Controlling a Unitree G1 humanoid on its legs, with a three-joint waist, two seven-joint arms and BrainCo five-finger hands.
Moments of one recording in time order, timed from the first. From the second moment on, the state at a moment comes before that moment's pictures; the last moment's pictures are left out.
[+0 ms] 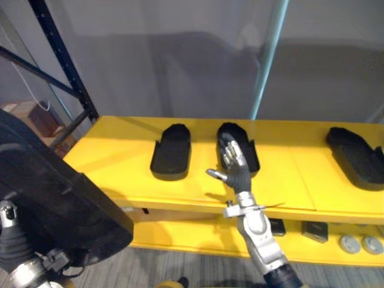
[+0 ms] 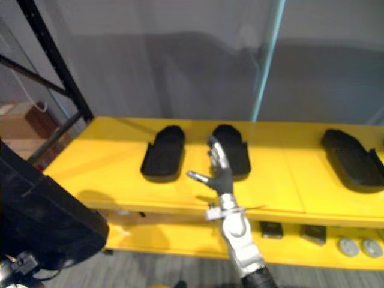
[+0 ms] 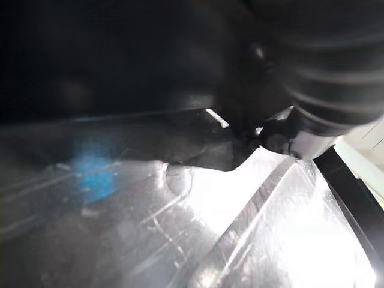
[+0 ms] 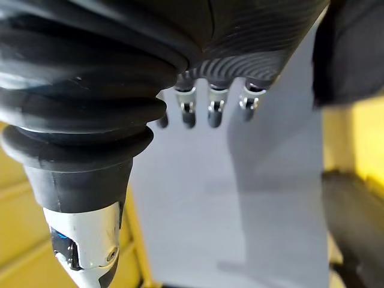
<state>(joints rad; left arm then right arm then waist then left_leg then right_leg) 0.52 -0.02 0.45 -0.54 -0.18 -0.37 0.29 -0.04 -0.10 0.31 0.05 0.13 -0.41 -0.15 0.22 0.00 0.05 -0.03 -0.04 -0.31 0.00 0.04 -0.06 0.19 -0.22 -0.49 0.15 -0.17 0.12</state>
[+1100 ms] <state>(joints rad) 0.40 -0.01 0.35 -0.45 -0.19 -0.34 0.25 0.01 -0.12 0.11 0.01 0.10 -0.46 -0.18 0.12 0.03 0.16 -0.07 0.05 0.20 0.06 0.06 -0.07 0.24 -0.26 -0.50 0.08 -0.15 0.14</state>
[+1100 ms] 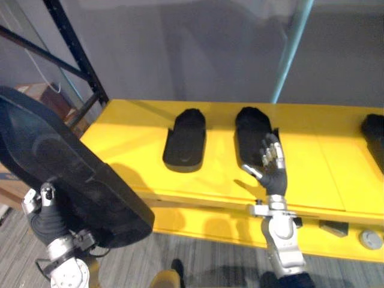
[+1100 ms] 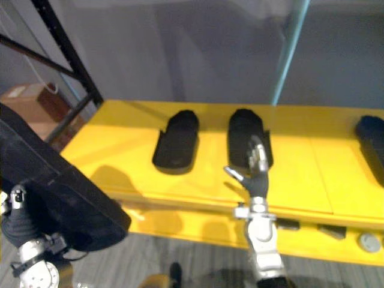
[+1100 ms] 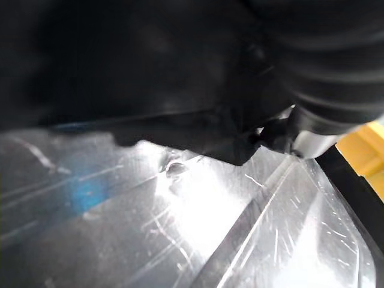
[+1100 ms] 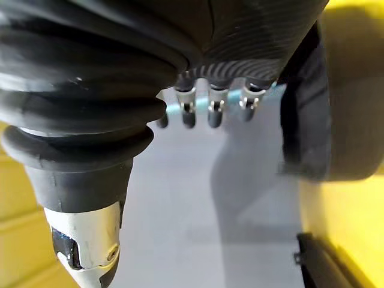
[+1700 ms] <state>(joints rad) 0.44 0.09 0.63 -0.49 -0.10 -0.25 0.39 0.22 -0.07 -0.25 -0.15 -0.04 -0.37 -0.69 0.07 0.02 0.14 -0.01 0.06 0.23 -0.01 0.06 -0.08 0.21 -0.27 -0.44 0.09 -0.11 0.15</state>
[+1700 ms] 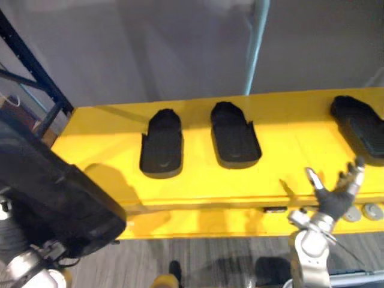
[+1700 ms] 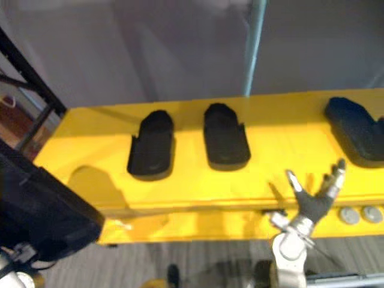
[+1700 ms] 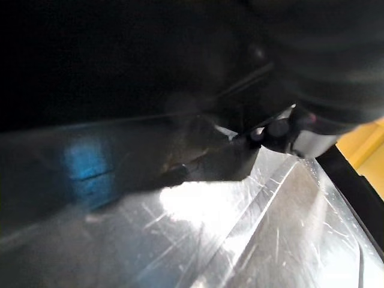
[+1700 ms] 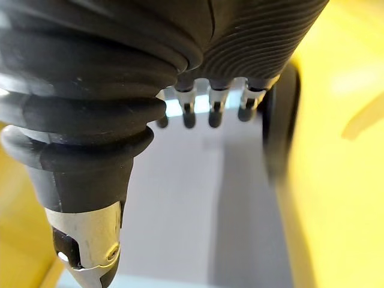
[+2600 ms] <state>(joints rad) 0.24 0.77 0.76 0.34 -0.16 -0.04 0.00 0.34 -0.16 -0.44 0.59 0.22 -0.35 -0.39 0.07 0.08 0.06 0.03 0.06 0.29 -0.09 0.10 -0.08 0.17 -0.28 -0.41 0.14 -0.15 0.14</state>
